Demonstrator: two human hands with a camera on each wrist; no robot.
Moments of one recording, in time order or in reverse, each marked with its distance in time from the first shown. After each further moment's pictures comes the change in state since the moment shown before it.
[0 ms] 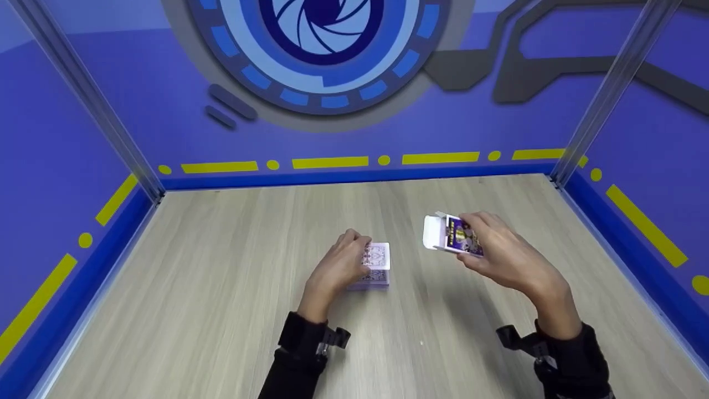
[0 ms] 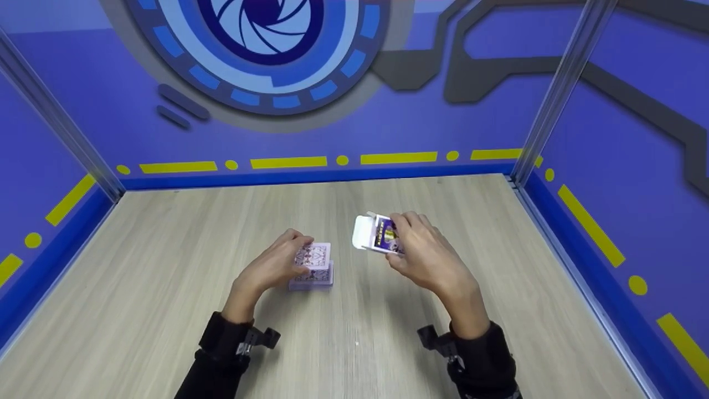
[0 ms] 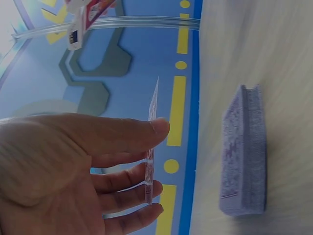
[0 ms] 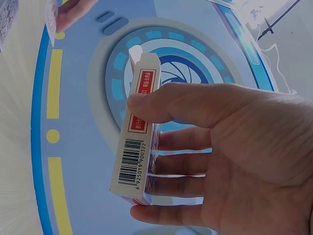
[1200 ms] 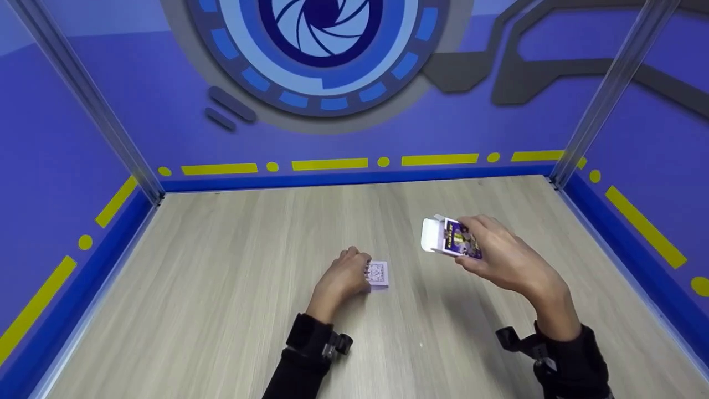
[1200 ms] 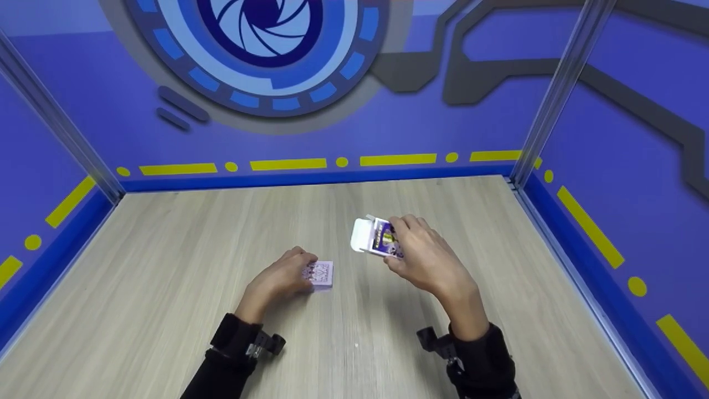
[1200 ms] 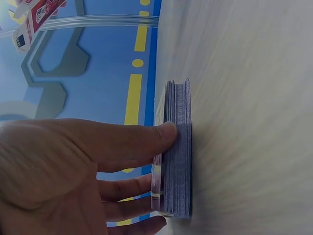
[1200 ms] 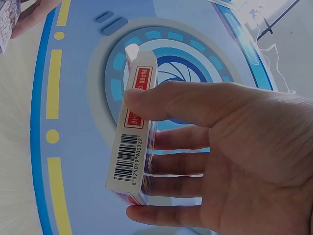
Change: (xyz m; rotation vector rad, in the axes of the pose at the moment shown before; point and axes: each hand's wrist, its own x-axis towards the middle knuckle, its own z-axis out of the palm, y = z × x) left_hand 0.009 -0.016 0.034 0.010 -0.114 -0.079; right_hand 0.000 -0.001 0.000 0.008 -0.022 0.011
